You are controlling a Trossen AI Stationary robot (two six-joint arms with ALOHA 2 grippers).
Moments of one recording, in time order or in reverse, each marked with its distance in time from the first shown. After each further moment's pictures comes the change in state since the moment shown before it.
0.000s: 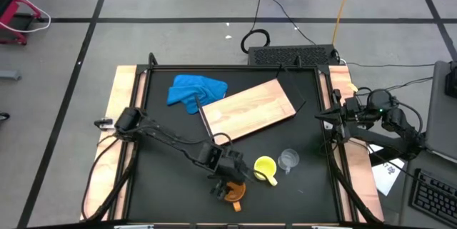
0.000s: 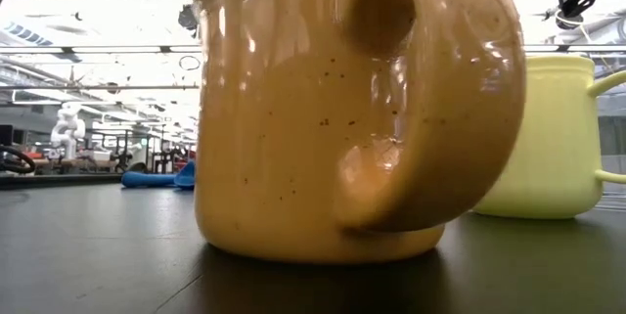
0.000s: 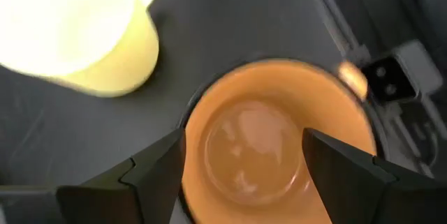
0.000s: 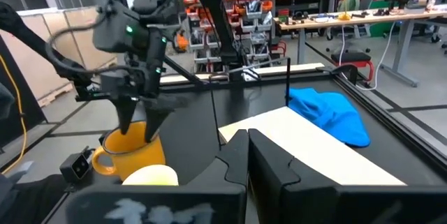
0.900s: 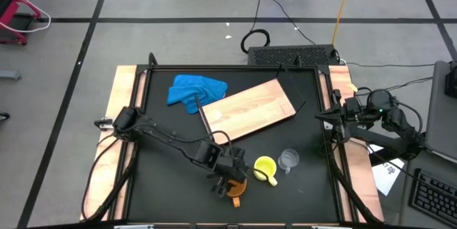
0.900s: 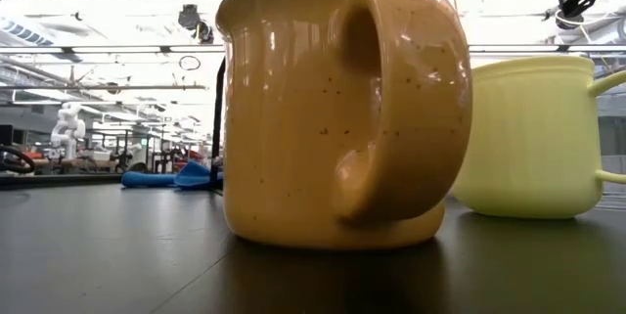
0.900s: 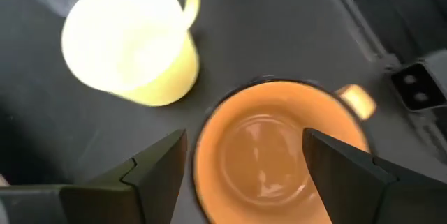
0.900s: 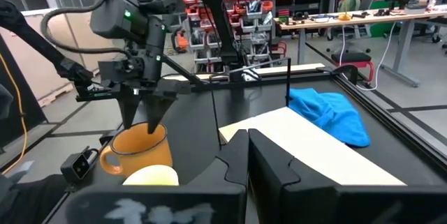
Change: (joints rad) left arm 0.004 -0.035 0.022 -0.019 -0.112 0.054; right arm 0.000 0.000 0.000 0.001 0.000 0.000
